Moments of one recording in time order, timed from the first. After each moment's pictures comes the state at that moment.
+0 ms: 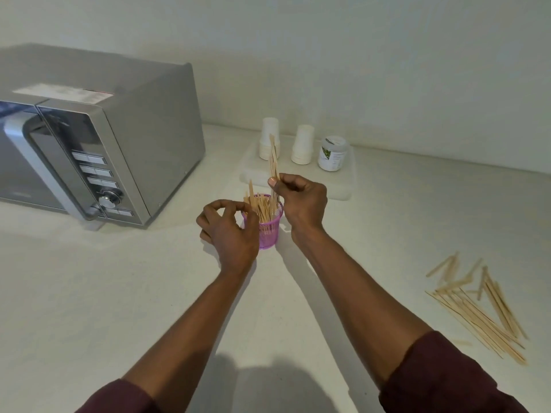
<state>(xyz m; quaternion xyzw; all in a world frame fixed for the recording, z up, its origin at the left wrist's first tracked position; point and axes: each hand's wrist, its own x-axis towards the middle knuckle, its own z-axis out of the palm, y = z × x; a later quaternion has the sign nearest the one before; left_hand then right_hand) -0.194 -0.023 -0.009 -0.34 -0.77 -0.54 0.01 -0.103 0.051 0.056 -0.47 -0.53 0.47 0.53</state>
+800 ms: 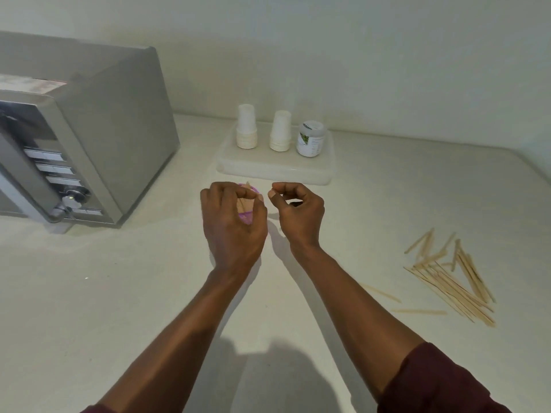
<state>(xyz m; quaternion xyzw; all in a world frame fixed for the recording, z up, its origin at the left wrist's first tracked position) -0.156 -0.045 0.027 -0.48 -0.65 -0.58 0.14 -0.062 0.035 0.015 -0.48 -0.56 0.39 0.54</state>
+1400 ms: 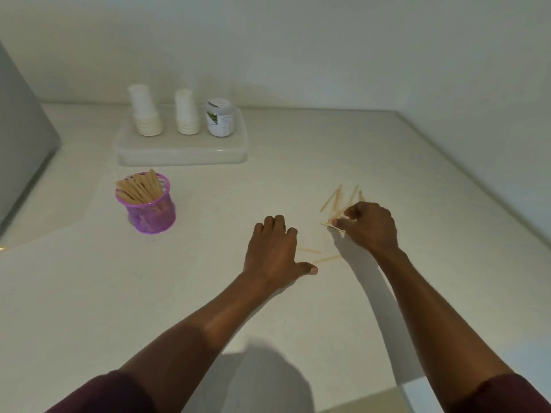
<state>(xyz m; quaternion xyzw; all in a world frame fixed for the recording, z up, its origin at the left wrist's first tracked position) 0.010 -0.049 -0.018 -0.81 -0.57 -0.11 -0.03 0.234 -0.003 0.010 -0.78 -0.58 0.13 0.19</state>
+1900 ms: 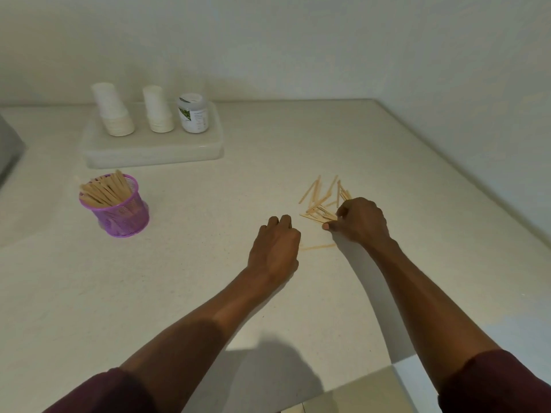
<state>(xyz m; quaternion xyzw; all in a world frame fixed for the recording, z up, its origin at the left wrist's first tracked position) 0.056 -0.053 -0.015 -0.83 -0.54 -0.12 -0.08 0.271 -0.002 0.000 -0.78 -0.61 0.11 0.12</state>
